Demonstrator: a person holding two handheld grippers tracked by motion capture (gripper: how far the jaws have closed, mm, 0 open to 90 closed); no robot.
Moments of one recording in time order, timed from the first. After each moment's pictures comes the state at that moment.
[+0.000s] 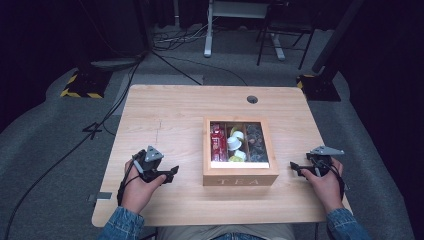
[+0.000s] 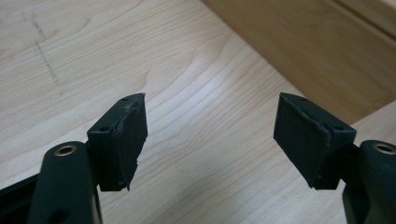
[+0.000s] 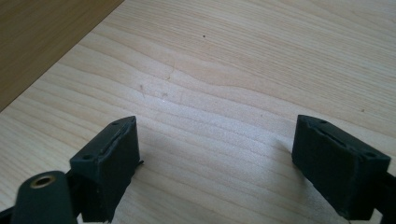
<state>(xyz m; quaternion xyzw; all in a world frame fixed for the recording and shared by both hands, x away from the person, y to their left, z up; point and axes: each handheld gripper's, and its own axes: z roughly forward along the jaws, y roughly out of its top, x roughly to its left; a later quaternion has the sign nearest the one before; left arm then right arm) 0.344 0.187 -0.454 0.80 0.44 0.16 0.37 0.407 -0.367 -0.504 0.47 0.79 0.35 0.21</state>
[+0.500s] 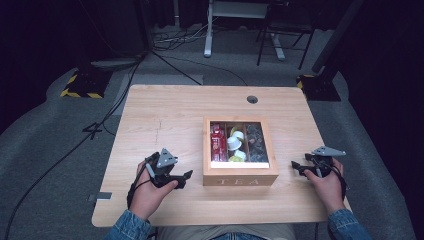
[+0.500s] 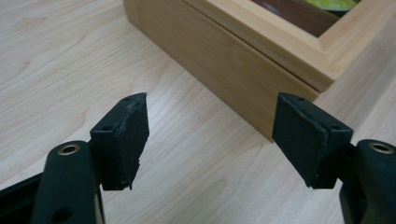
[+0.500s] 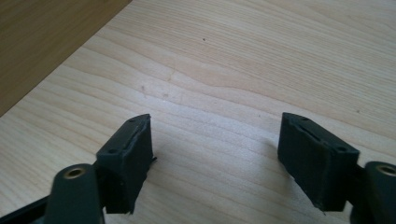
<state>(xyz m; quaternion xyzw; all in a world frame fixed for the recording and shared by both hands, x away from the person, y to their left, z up) 0.331 0.154 -0.440 0.82 0.38 0.15 0.39 0.405 -0.370 -0.503 0.46 0.78 0.35 0.21</state>
